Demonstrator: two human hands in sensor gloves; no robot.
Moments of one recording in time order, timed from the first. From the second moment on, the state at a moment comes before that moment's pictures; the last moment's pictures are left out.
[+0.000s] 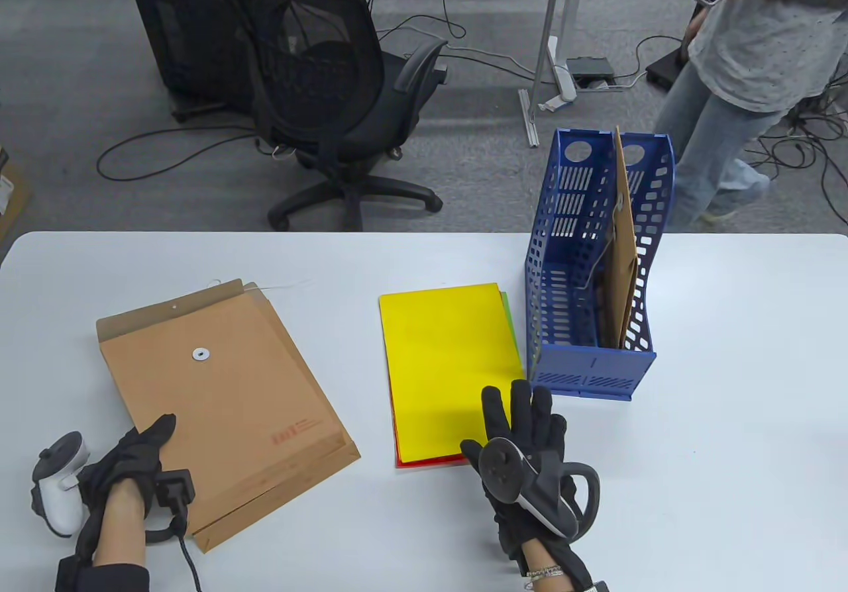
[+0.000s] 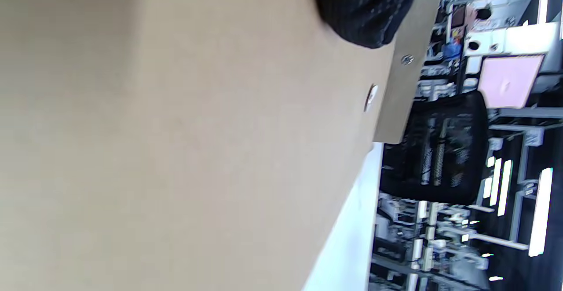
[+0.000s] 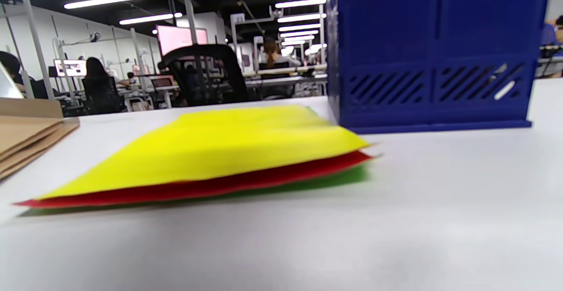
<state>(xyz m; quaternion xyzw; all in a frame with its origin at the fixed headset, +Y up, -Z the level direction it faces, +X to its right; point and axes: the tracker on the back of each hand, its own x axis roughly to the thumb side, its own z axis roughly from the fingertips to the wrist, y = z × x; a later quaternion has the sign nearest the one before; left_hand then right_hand) -0.425 -0.782 -0.287 -0.14 0.33 0.66 0.66 0.105 -0.712 -0.272 0.03 -0.04 1.00 0.07</state>
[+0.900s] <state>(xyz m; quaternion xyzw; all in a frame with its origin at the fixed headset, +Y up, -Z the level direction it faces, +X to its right) -0.300 -0.704 -0.293 0.00 0.14 0.26 0.95 0.107 -0.716 -0.274 0.03 -0.02 1.00 0.08</state>
